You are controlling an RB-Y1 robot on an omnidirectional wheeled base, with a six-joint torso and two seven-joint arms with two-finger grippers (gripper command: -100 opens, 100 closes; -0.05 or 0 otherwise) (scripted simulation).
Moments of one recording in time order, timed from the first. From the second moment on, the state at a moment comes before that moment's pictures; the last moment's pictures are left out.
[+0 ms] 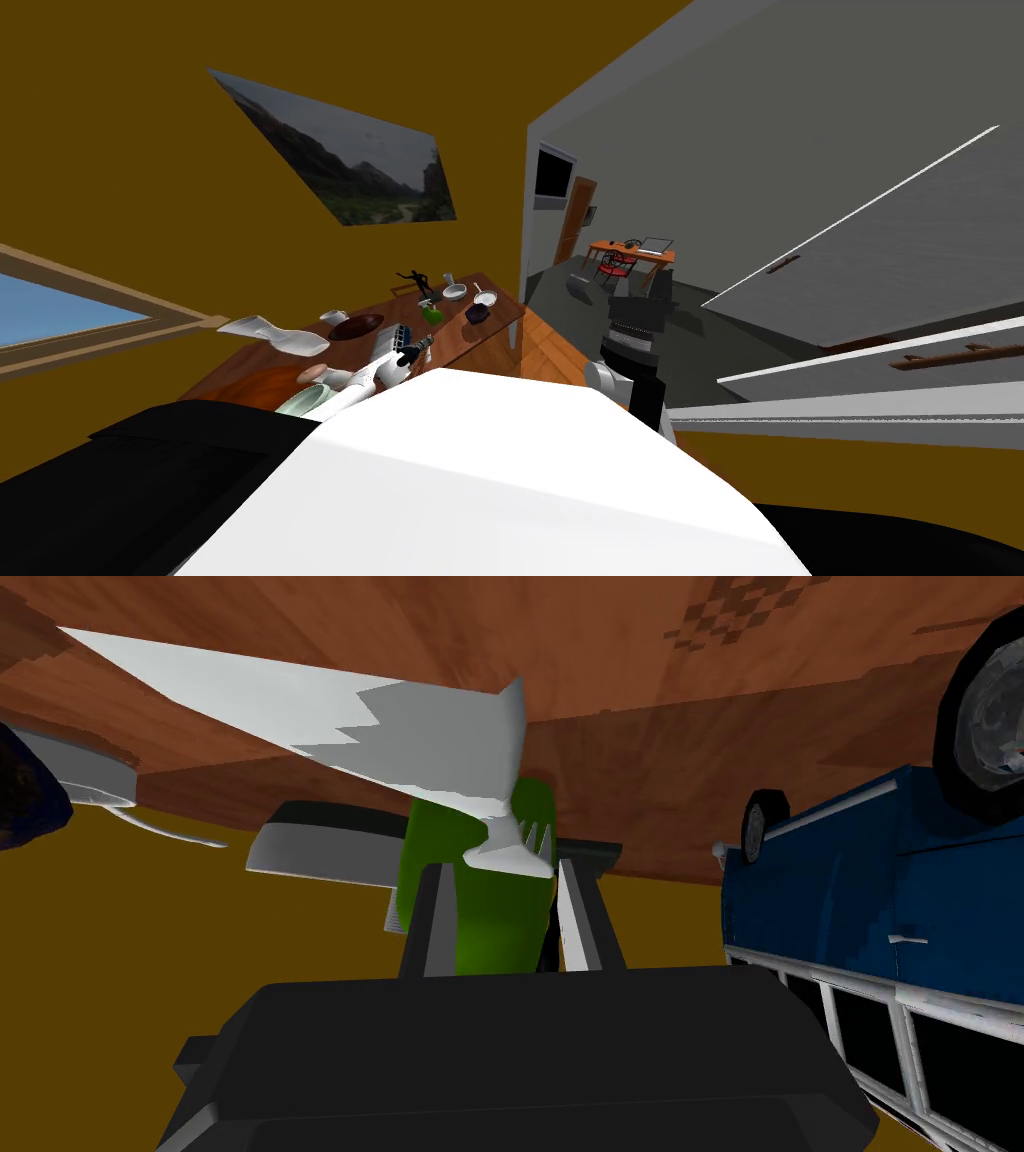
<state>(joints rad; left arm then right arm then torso) 0.24 0.83 -0.22 -1.24 -0.19 0.22 -0.10 0.46 0.04 -0.03 -2.39 -0.07 -0.48 0.03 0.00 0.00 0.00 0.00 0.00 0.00</state>
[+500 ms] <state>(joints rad) 0.31 0.89 -0.14 -1.31 -0.15 0.30 -0.08 0.46 0.04 -0.03 -2.39 -0.07 -0.48 0.03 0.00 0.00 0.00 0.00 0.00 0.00</state>
